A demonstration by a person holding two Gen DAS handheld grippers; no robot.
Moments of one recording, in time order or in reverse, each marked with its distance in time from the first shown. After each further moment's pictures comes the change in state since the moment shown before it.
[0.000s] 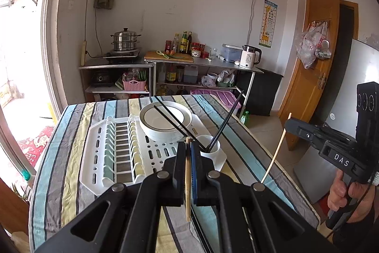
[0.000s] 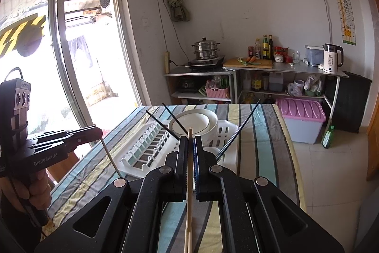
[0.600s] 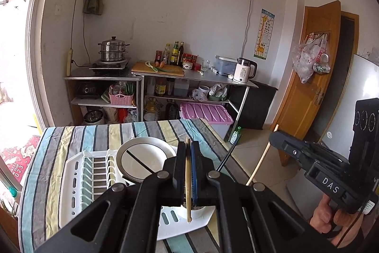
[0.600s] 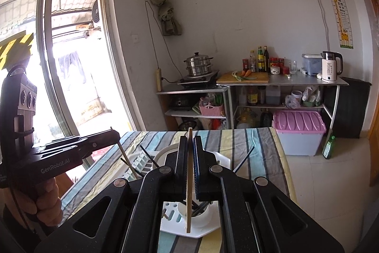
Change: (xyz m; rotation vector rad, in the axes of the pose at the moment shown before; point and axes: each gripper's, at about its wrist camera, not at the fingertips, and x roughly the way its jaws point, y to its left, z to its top) left arm 0.069 -0.012 0.075 -0.022 -0.045 -0.057; right arm 0.052 -0.032 0.061 0.029 -0.078 -0.020
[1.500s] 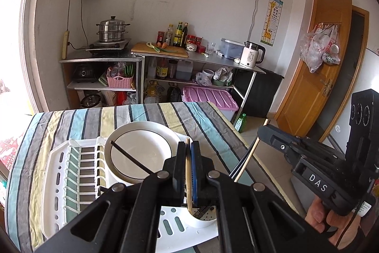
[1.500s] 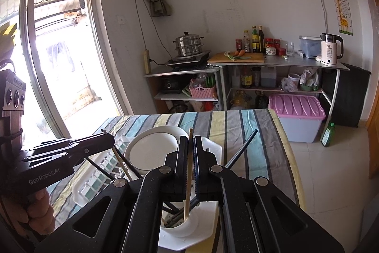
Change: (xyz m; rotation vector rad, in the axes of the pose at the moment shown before) left arm 0.075 0.014 -0.020 -0.025 0.103 0.008; right arm 0.080 -0.028 -0.033 0.020 0.110 -0.047
